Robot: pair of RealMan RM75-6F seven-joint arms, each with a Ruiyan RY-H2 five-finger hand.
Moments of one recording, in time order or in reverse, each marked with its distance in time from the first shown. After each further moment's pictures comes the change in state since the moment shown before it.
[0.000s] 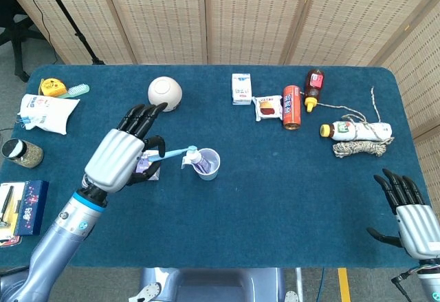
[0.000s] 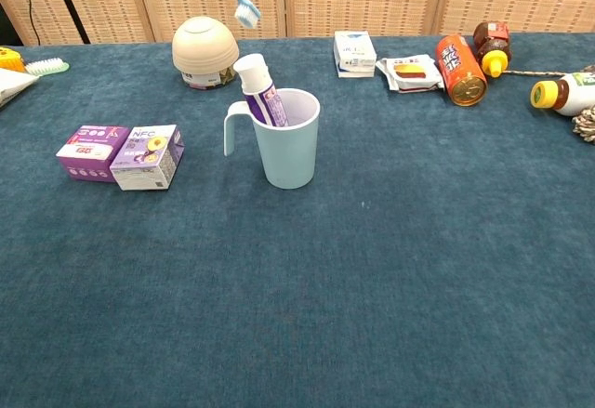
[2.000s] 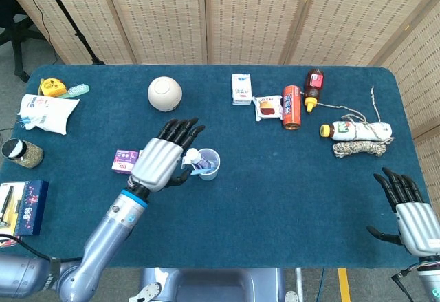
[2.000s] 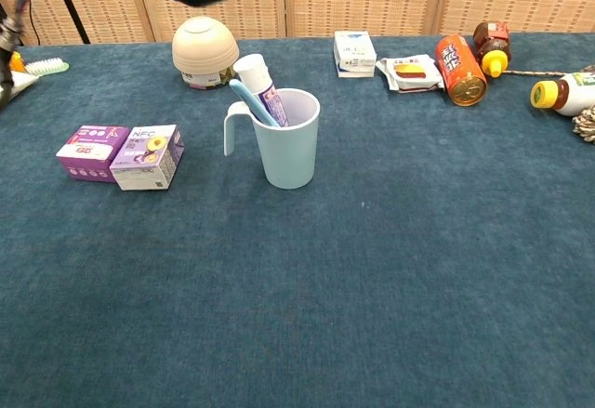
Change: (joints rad) left arm -0.180 -0.281 0.046 0.123 -0.227 0.085 0.174; right arm 0.011 0.003 0.004 0.004 0.012 -0.022 0.018
